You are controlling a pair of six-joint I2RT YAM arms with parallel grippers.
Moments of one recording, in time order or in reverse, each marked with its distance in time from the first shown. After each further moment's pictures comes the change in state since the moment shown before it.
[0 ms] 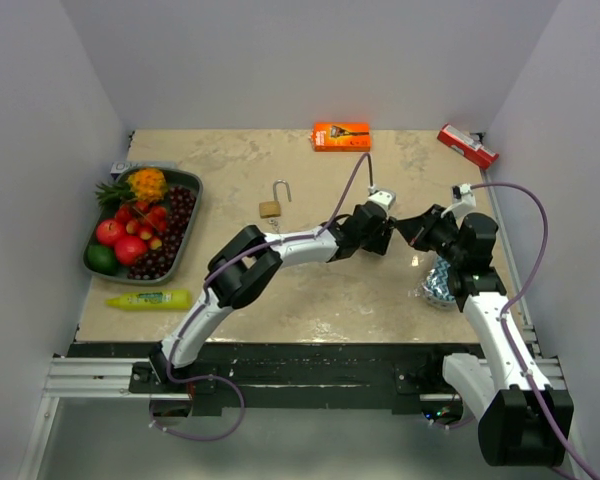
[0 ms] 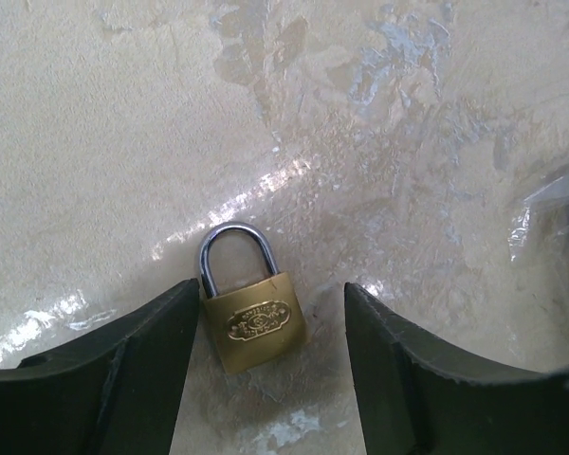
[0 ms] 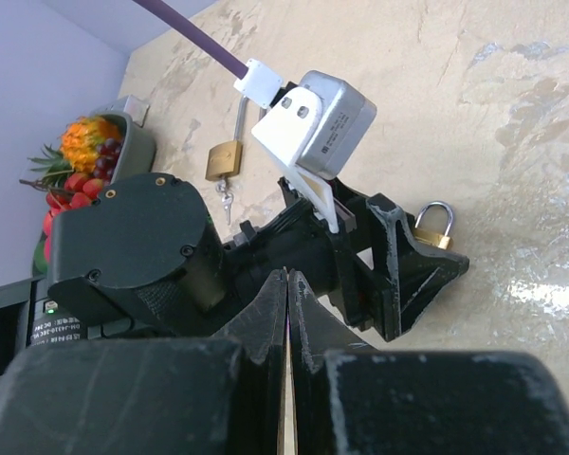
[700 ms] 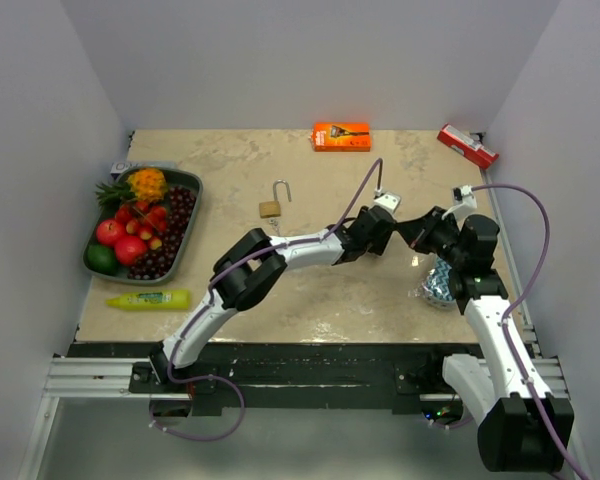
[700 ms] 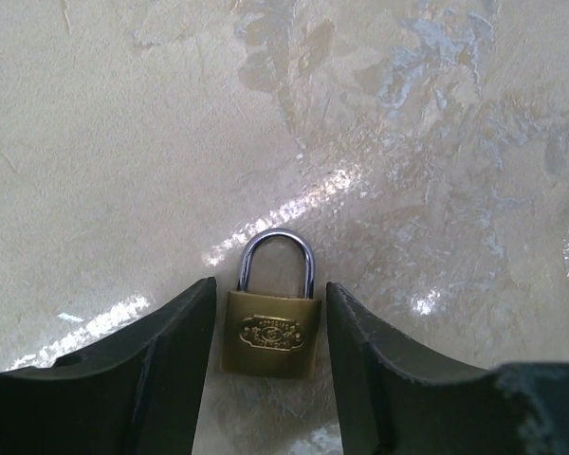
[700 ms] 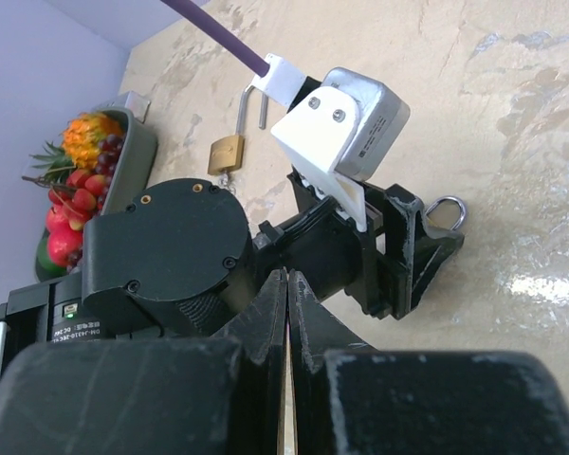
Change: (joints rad) left arm -0.033 0.050 0.077 -0.067 -0.129 0.081; right arm 0.000 -0.034 0.004 -0.047 0.000 0.000
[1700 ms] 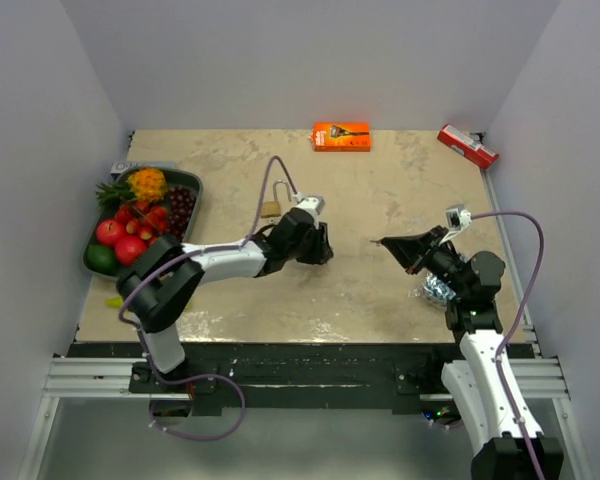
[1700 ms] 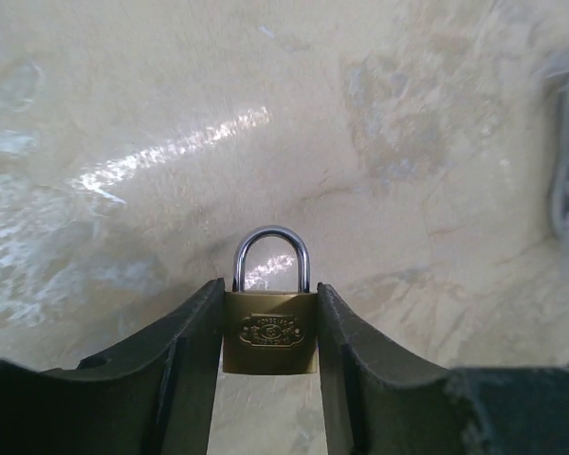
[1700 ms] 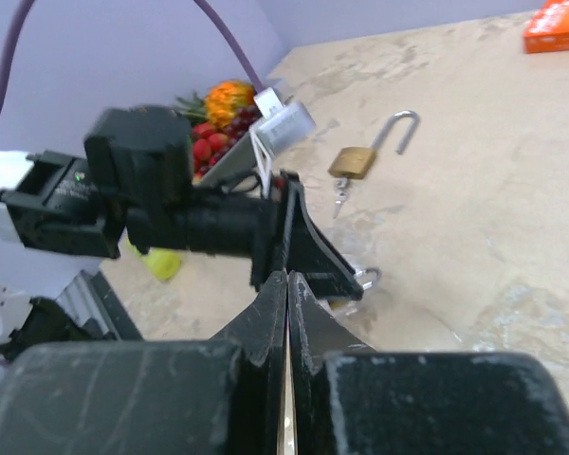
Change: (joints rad) left arm 0.153 -0.581 -0.782 0.197 0.281 -0.230; right arm 0.001 -0.252 -0.218 0.330 -0.297 0.021
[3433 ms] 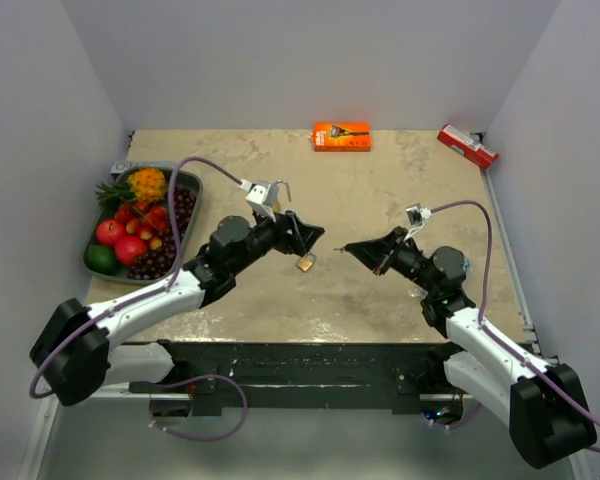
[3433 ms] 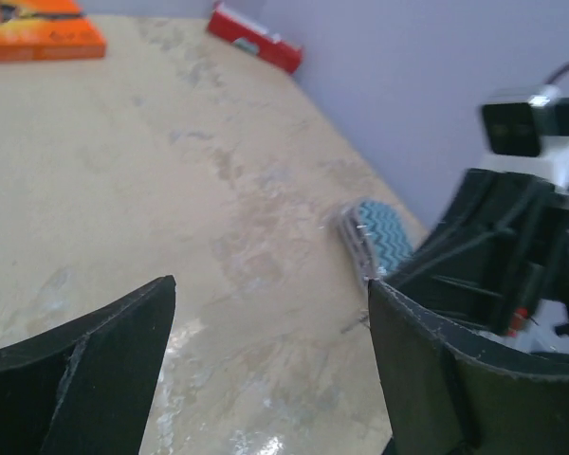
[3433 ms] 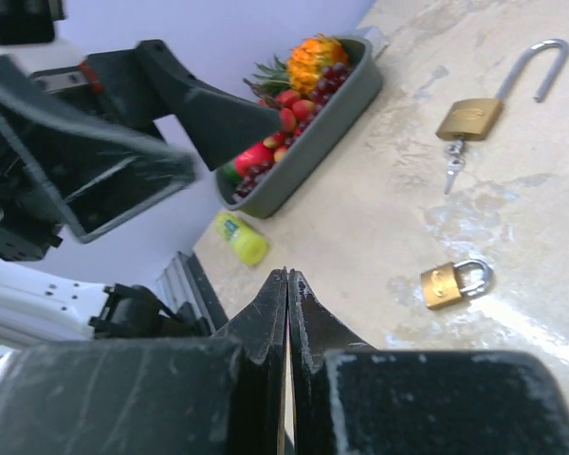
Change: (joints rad) left arm 0.067 -0.594 -0.344 0.329 0.028 0.044; right arm 0.355 0.298 -0.066 0.377 0.187 0.201
